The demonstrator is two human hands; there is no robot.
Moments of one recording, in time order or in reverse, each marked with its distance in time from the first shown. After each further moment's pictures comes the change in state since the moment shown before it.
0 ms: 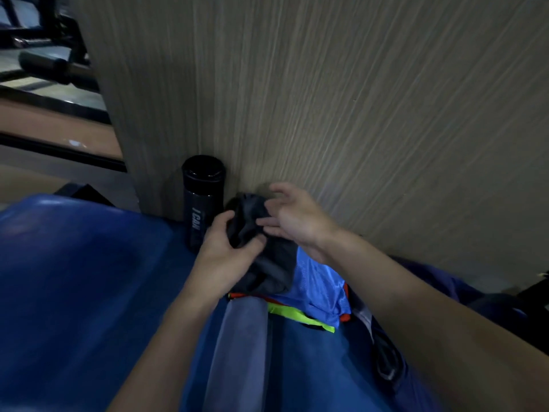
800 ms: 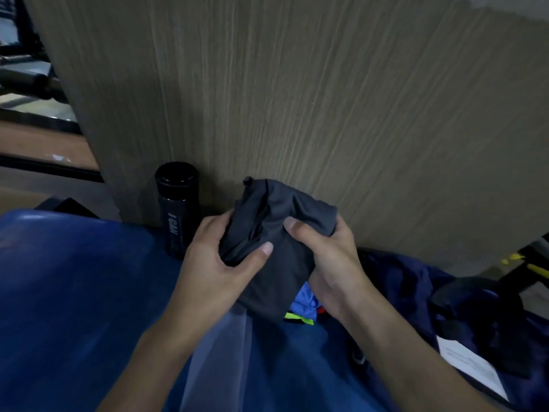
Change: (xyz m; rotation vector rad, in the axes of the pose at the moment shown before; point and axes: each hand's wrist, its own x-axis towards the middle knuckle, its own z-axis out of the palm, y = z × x) left_hand -0.058 0.031 0.013 0.045 -0.037 0.410; right_hand -0.090 0.026 -0.044 0.682 0.183 -0.138
